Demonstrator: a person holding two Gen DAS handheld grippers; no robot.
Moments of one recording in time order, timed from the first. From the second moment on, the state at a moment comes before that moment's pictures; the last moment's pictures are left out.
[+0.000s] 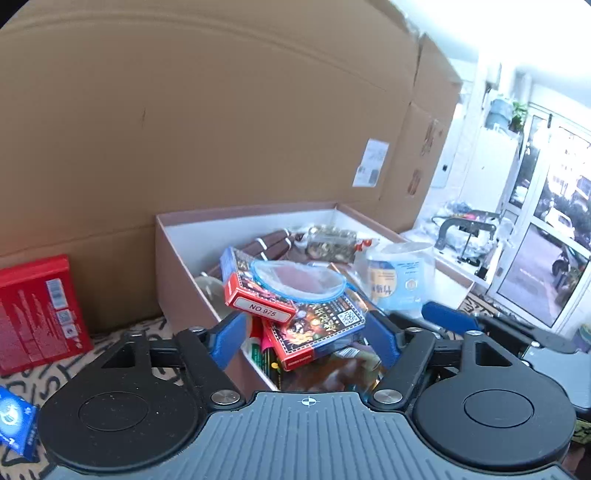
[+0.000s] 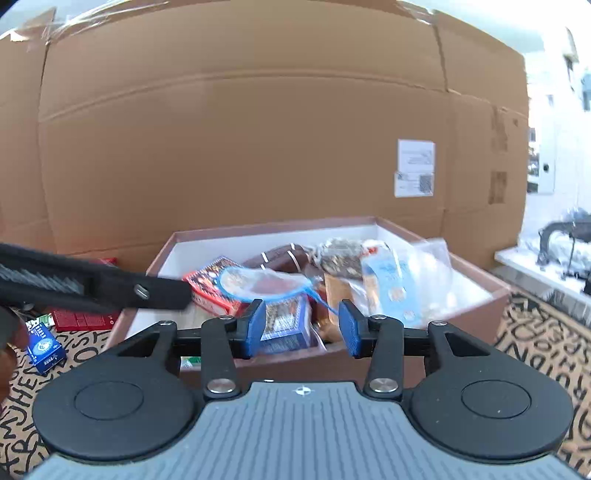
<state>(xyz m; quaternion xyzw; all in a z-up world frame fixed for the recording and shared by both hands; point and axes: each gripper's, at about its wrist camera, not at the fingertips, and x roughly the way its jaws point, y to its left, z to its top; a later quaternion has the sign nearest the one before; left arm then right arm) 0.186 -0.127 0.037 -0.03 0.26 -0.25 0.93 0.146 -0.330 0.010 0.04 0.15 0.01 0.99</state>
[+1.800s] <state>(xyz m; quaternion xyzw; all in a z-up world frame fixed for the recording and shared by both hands) 0.089 -0.062 0.043 -0.03 0.28 -0.10 0.95 0.053 -0.260 0.037 -0.07 0.13 -0.03 0.99</state>
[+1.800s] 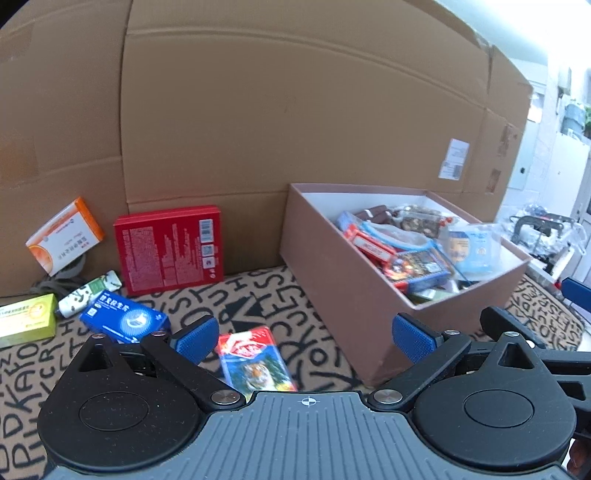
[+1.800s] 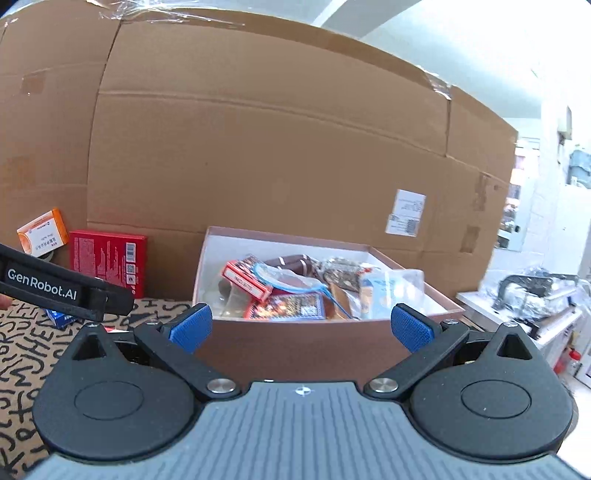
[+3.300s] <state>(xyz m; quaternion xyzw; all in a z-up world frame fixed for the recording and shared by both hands) 0.070 -0.120 0.030 0.01 0.30 -0.14 0.94 0.027 -0.305 0.028 0.00 0.25 -0.07 0.97</state>
